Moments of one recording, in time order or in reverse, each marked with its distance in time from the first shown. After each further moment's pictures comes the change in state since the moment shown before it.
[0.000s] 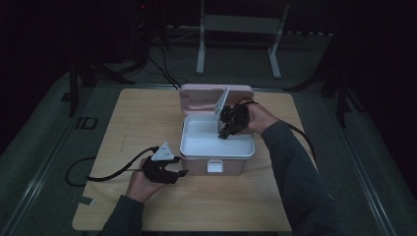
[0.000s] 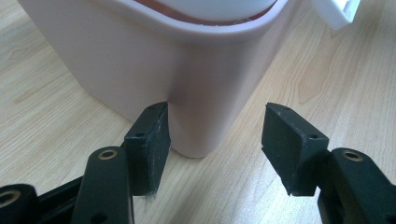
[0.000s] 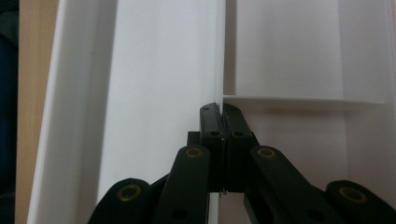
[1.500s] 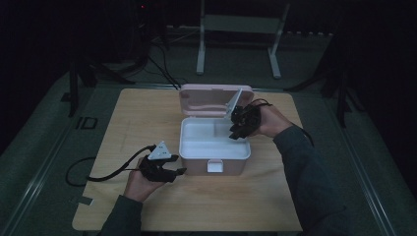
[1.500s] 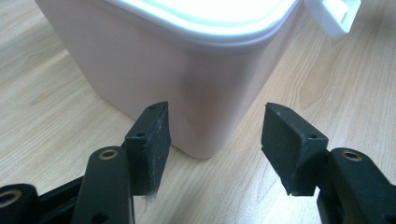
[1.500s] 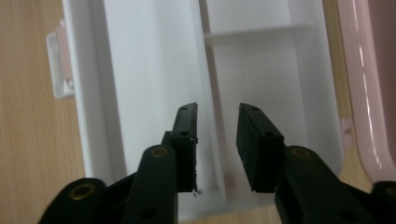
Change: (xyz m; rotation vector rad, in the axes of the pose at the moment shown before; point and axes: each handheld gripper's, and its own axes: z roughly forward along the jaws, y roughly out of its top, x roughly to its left) left arm 0.003 0.001 -0.009 -0.024 0.015 -0.010; right arm 0.011 -0.029 -0.016 0.033 -0.132 0.087
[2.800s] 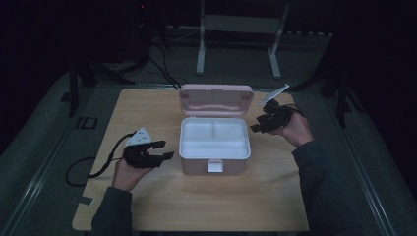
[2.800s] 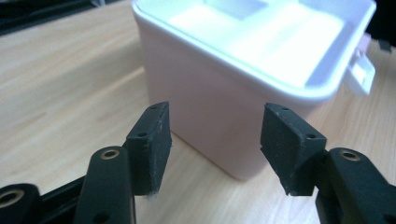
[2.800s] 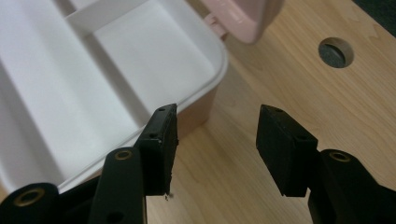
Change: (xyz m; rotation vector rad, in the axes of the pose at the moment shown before) left arm 0.046 0.007 -0.034 -0.149 0.031 -0.097; right arm -0.025 -0.089 -0.012 -0.237 -0.146 0.495
